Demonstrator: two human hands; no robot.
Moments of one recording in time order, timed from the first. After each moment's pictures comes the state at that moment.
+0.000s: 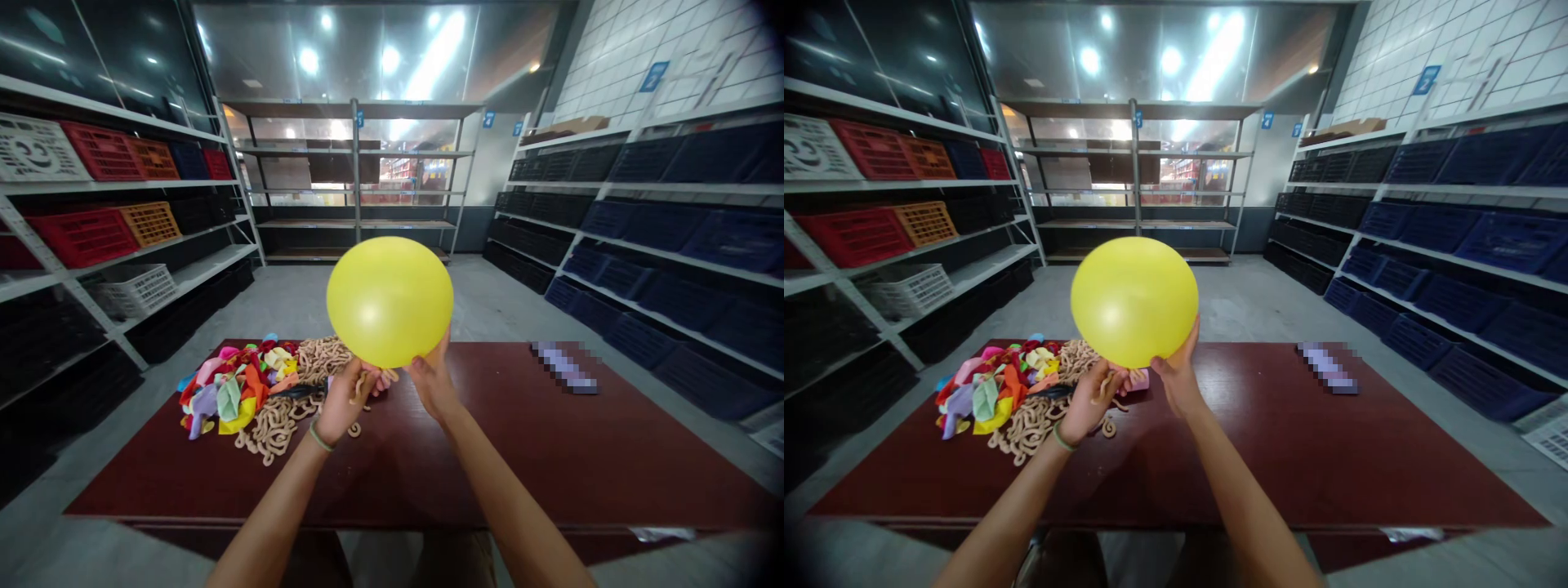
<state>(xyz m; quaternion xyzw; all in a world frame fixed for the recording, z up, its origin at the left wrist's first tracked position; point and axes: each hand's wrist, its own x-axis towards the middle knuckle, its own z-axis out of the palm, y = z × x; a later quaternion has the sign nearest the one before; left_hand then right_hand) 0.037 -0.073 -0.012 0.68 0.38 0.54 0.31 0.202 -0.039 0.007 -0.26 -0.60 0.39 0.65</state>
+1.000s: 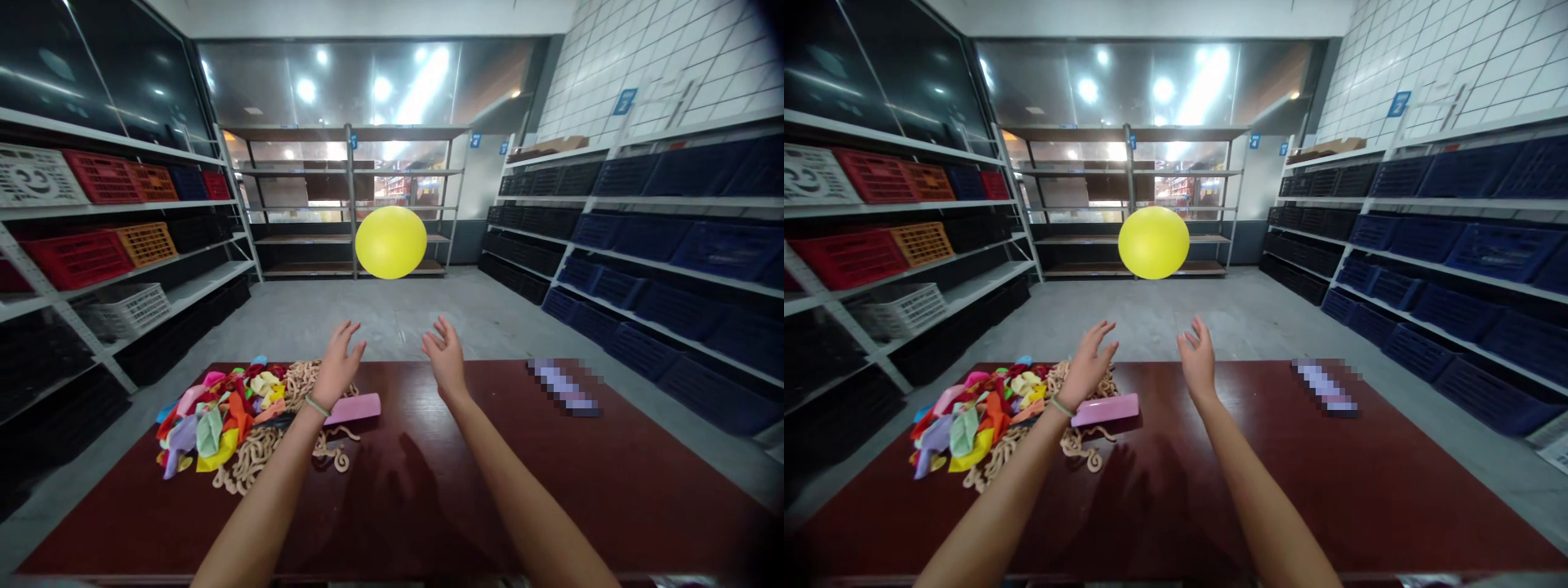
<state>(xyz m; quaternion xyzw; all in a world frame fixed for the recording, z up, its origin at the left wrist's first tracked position) 0.034 0.028 0.016 0.69 0.50 0.51 0.11 0.261 0.055 -0.002 -0.45 -0.47 0.35 0.67</state>
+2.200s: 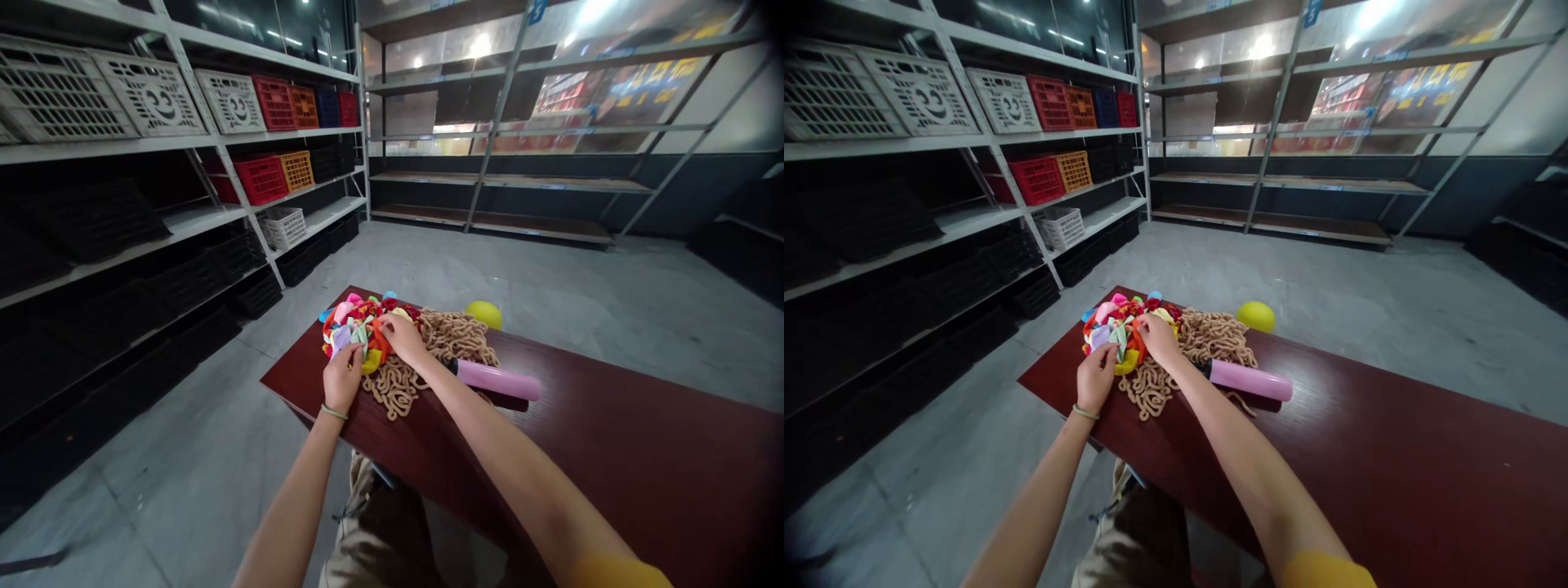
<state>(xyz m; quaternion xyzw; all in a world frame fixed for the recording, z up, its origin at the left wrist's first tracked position) -0.190 -0.129 -0.104 0.47 0.74 0.48 -0.03 -0.090 0.028 -0.082 -0.30 -0.85 0.33 0.30</state>
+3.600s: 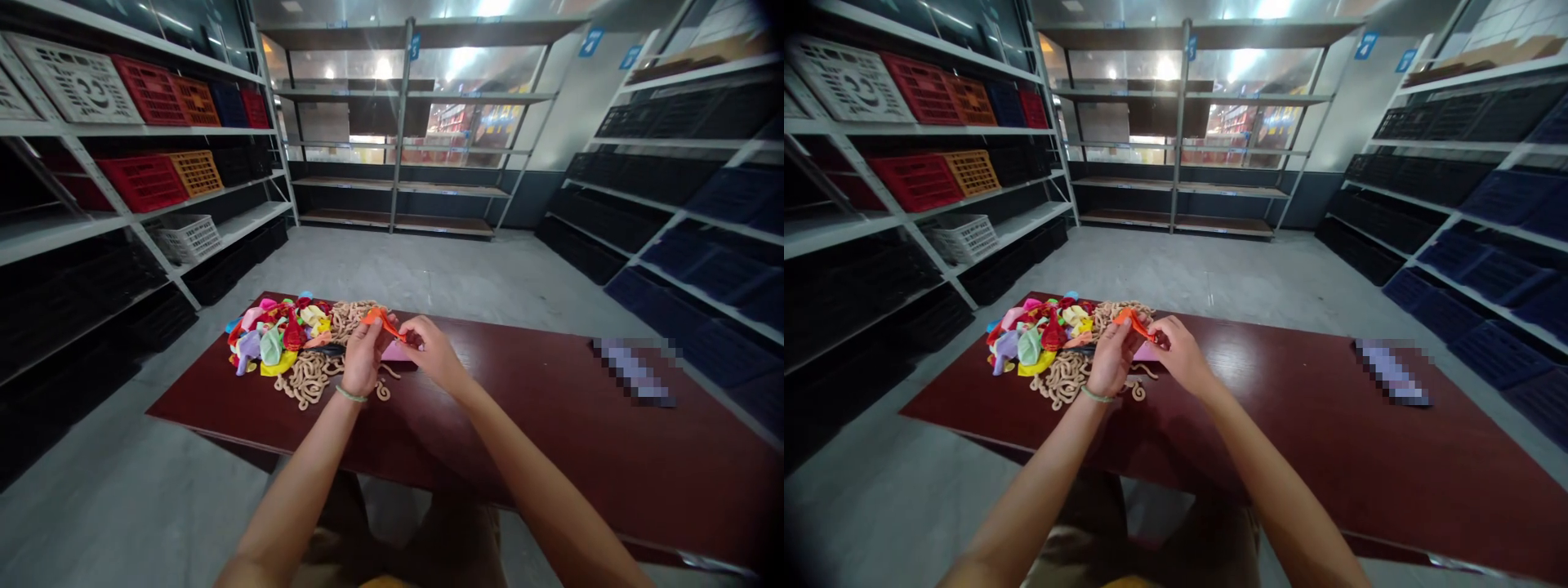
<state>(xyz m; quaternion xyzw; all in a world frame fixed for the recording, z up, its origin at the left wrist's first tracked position) 0.028 -0.057 -0.030 0.28 0.32 0.72 0.55 0.171 -0.026 -0.010 -0.32 -0.81 0.28 0.40</state>
